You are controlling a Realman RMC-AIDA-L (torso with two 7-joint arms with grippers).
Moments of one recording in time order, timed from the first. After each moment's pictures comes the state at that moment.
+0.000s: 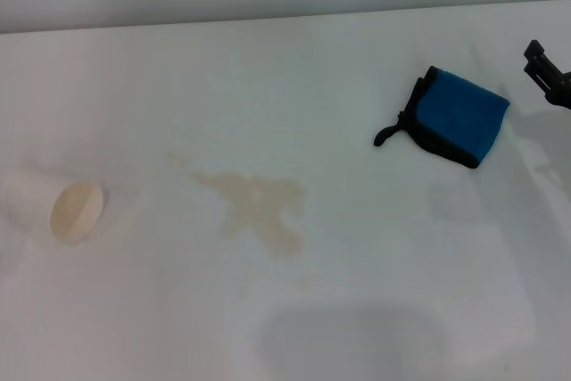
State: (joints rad) left arm -0.23 -2.07 2.83 -0.22 -1.14 1.34 -0.99; right arm 0.35 2.03 -1.50 -0.12 0.01 -1.06 0.49
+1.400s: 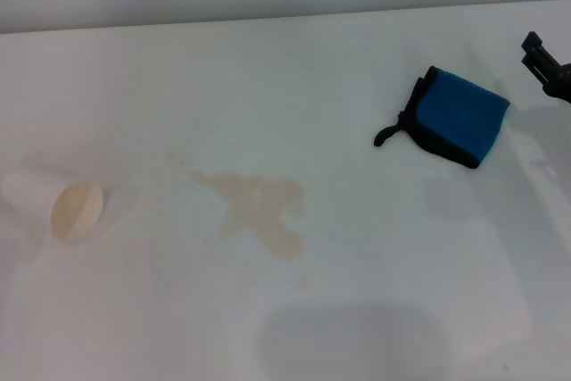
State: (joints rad) left arm -0.23 -2.07 2.83 -0.15 -1.23 1.39 -0.93; right arm 0.36 2.03 -1.50 -0.13 0.00 -1.06 0.52
